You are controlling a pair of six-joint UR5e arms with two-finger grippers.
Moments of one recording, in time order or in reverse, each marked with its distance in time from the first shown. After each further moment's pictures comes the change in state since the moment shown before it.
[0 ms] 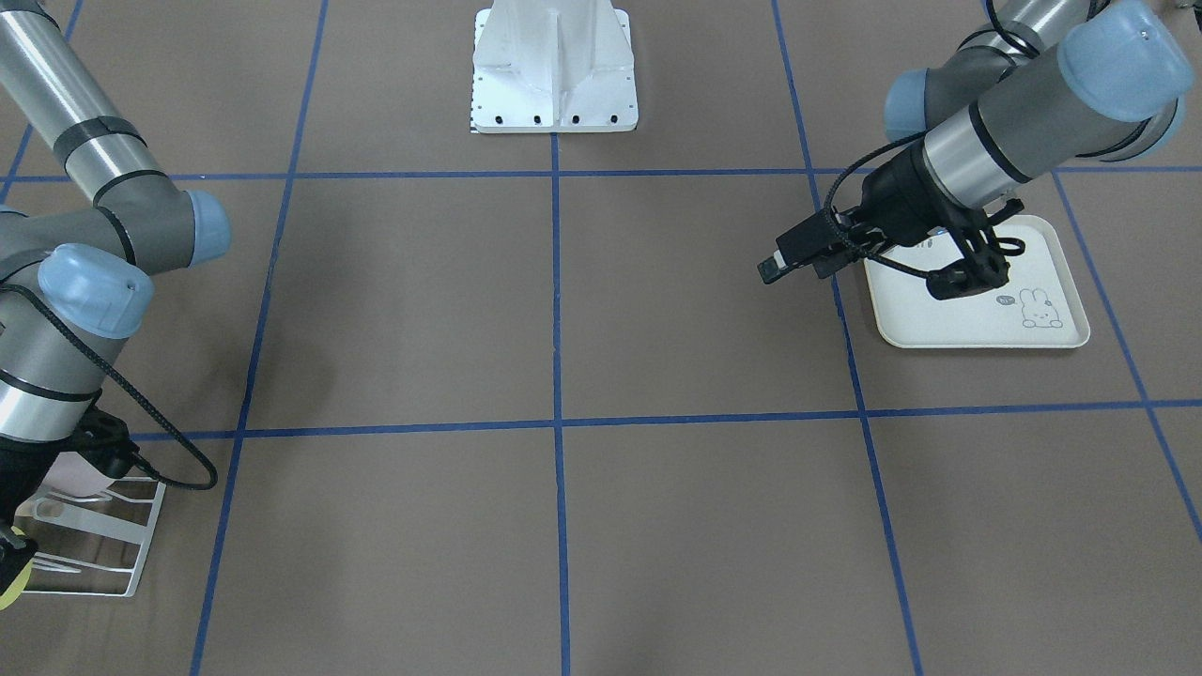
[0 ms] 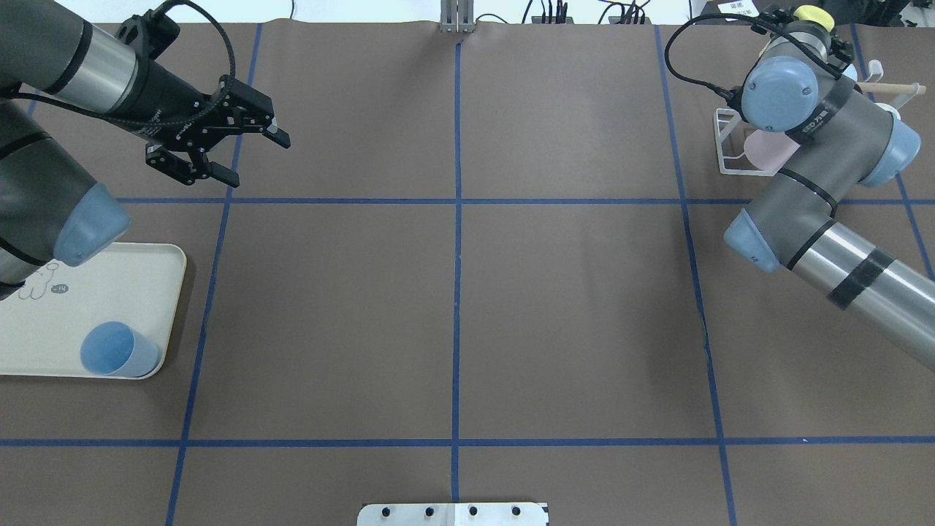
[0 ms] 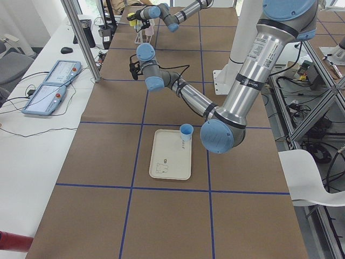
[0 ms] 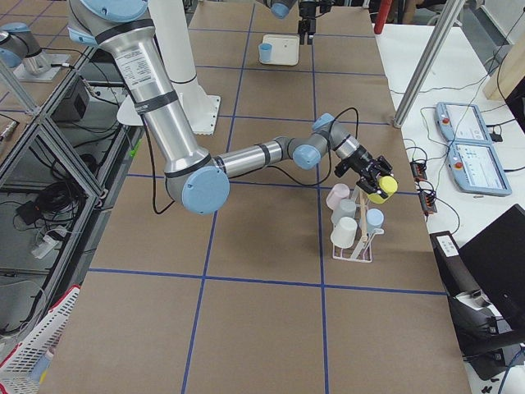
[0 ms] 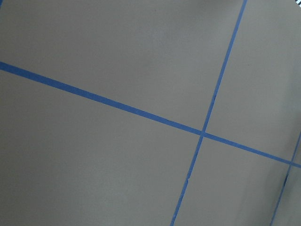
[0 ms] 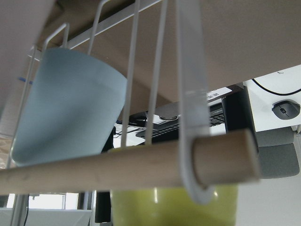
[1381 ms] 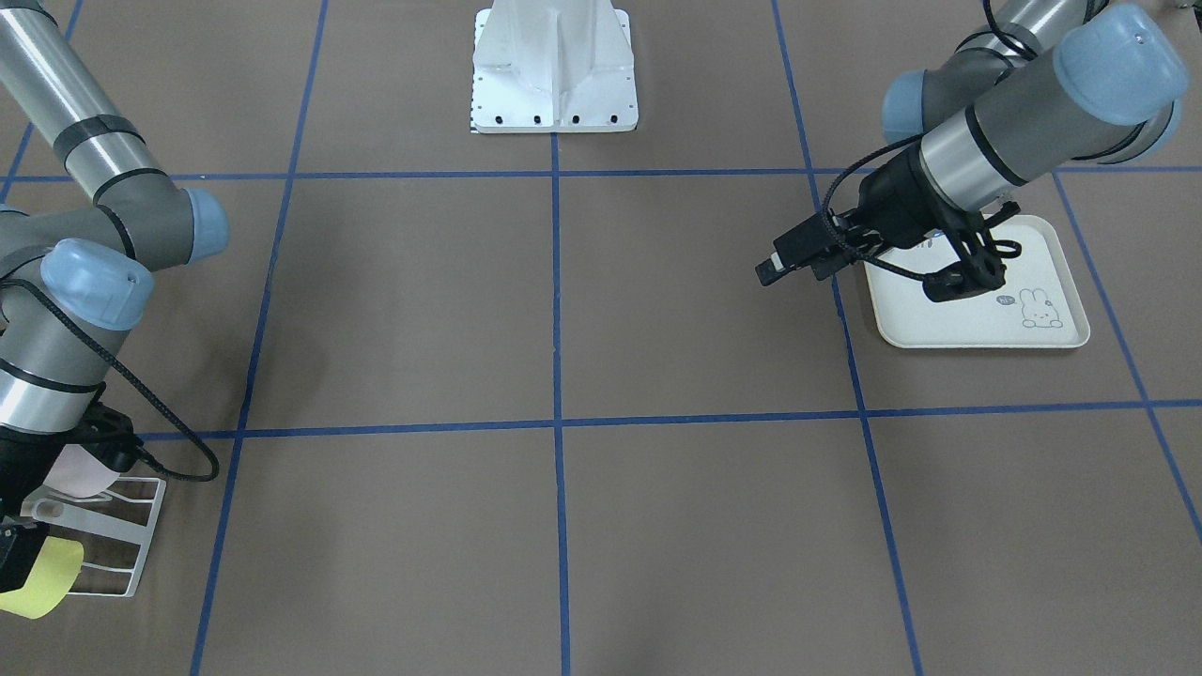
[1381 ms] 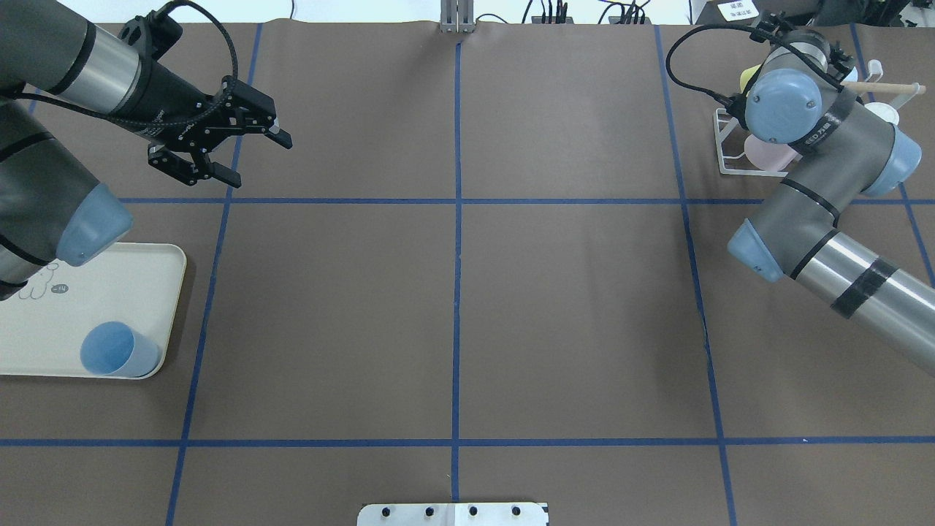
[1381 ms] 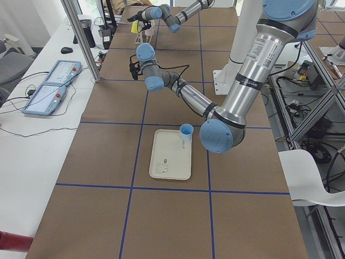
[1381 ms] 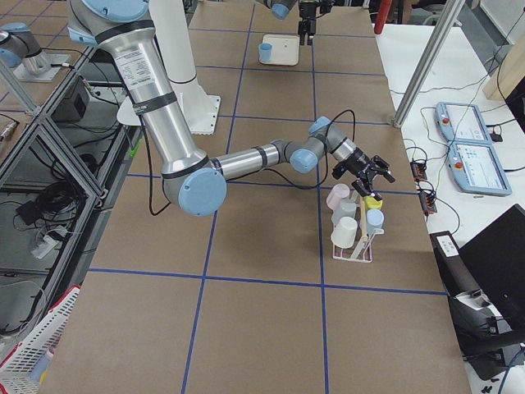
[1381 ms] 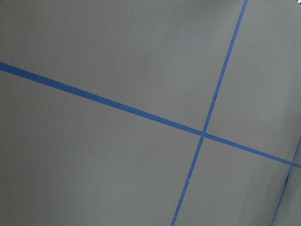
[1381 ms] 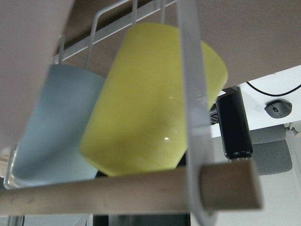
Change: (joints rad) left arm 0.002 -0.003 0.003 0.000 0.001 0.000; right arm -0.012 -0.014 0.004 0.047 -0.005 0.020
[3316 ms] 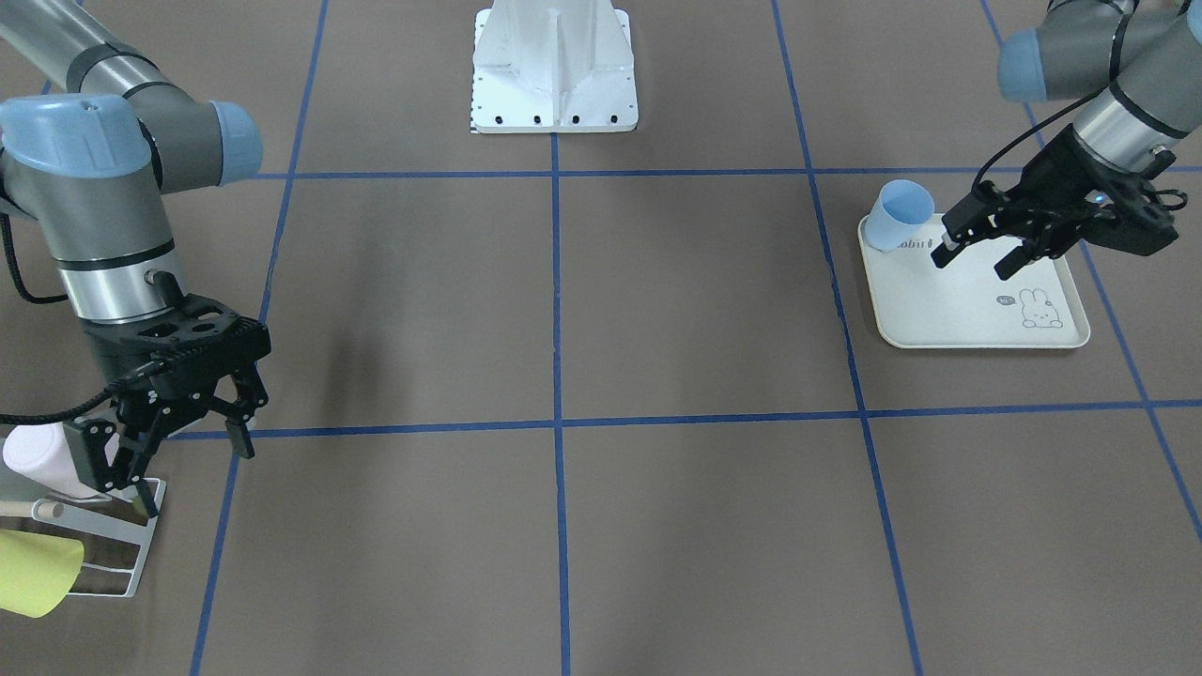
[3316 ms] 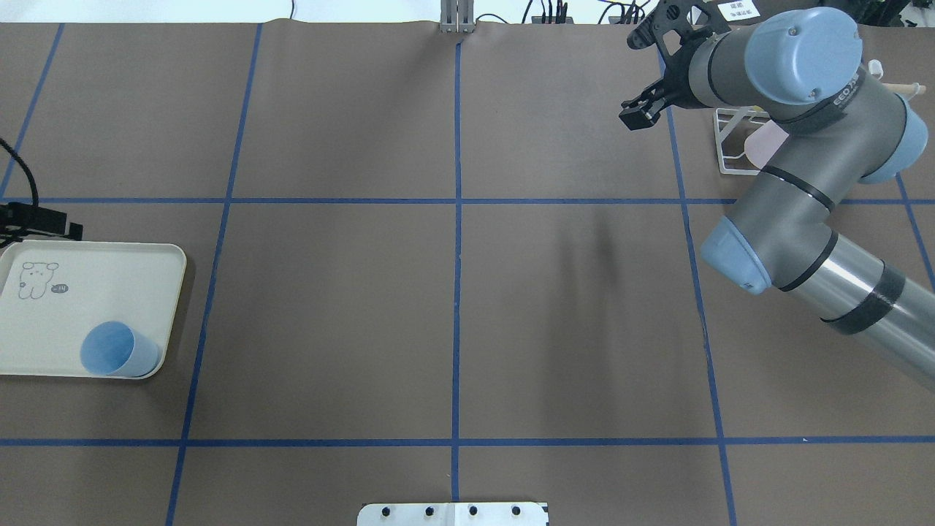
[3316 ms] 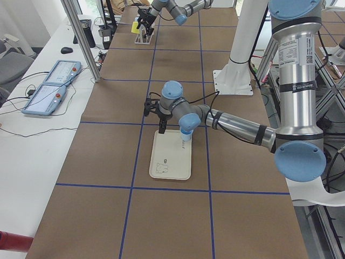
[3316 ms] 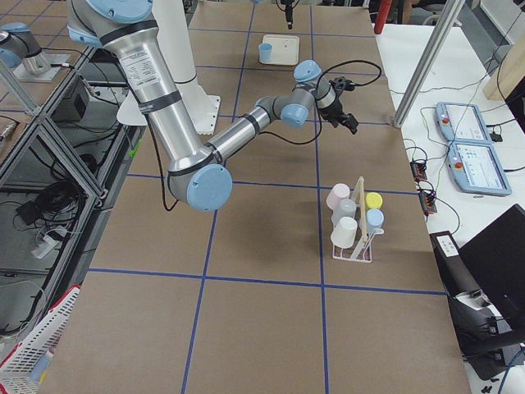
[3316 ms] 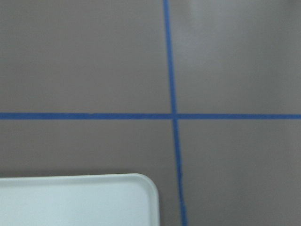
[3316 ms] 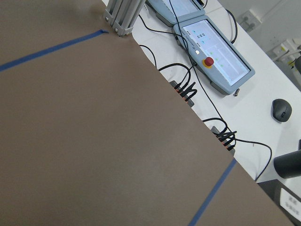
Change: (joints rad) left arm -0.056 0.610 -0.249 0.012 0.300 0.704; right arm -0.053 0.041 0.370 -0.110 0.736 1.929
